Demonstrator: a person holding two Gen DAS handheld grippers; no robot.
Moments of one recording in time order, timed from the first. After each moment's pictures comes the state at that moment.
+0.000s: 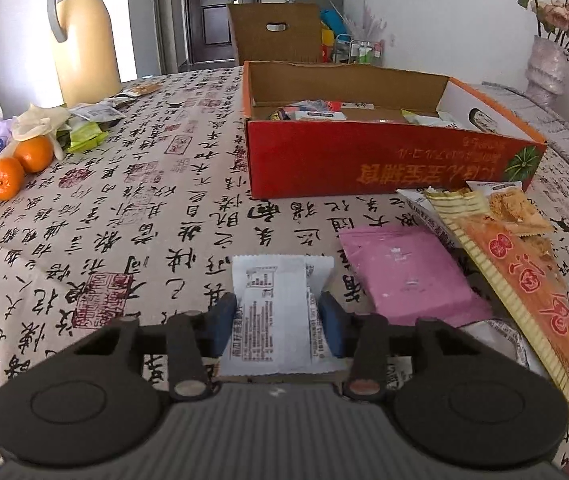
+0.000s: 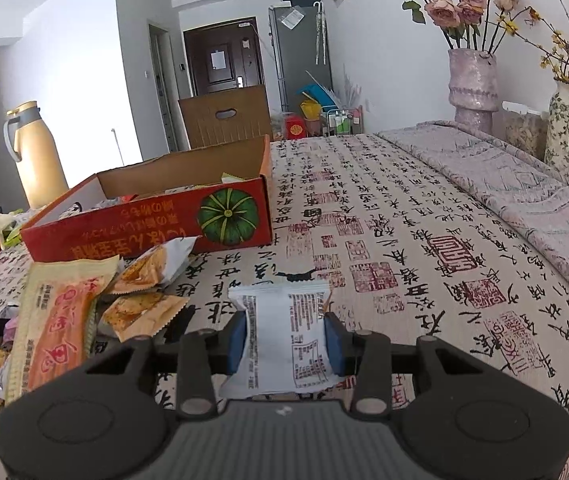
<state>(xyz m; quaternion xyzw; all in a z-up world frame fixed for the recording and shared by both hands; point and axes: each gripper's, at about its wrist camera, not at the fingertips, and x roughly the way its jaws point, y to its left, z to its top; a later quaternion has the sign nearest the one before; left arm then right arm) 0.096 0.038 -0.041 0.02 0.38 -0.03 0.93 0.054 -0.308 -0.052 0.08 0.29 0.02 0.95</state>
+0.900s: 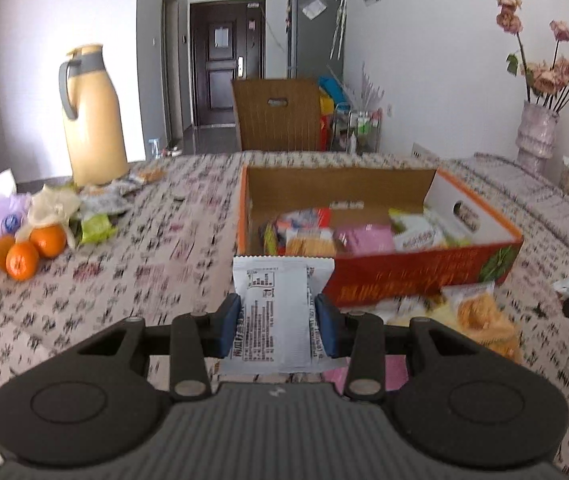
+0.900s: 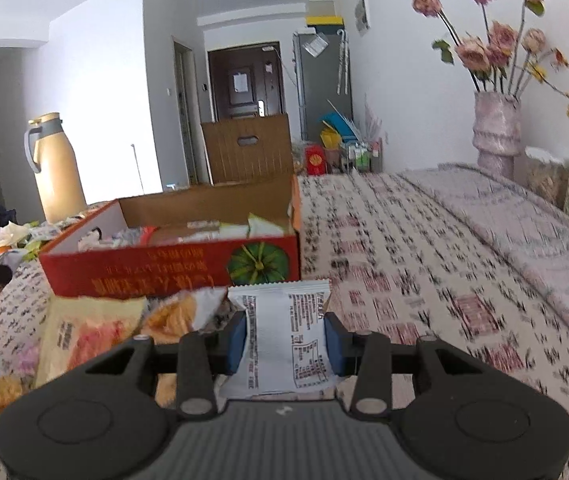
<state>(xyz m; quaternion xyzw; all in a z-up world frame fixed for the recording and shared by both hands) 0.101 0.024 0.025 0.01 0.27 -0.03 0.96 0.072 -0.290 -0.023 0.05 0.24 0.04 0.97</state>
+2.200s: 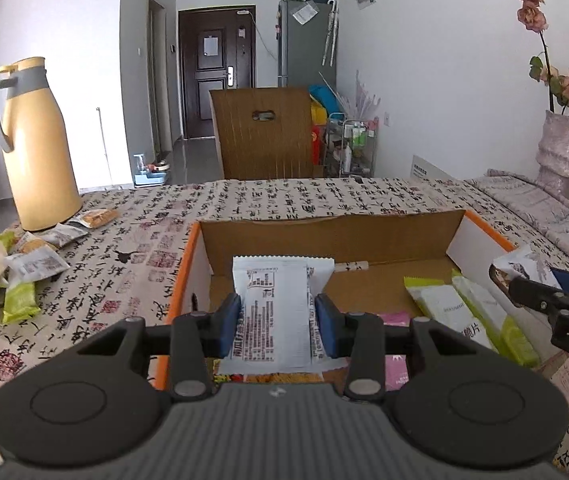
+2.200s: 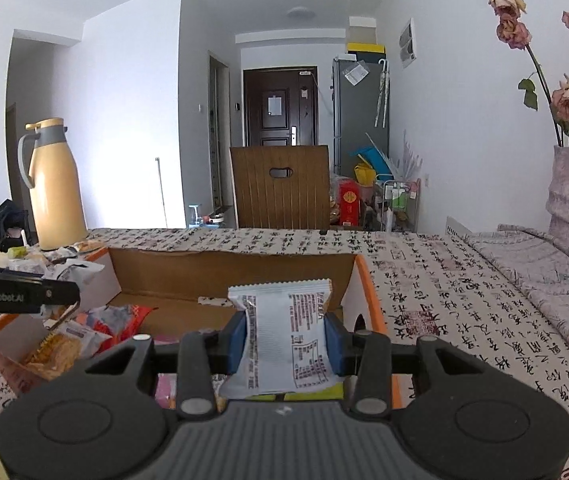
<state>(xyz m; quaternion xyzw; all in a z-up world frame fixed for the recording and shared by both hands) 0.243 -0.009 0.011 0.02 0.26 -0.04 0.96 0.233 -0.243 -0.013 0.01 0.20 0.08 0.98</state>
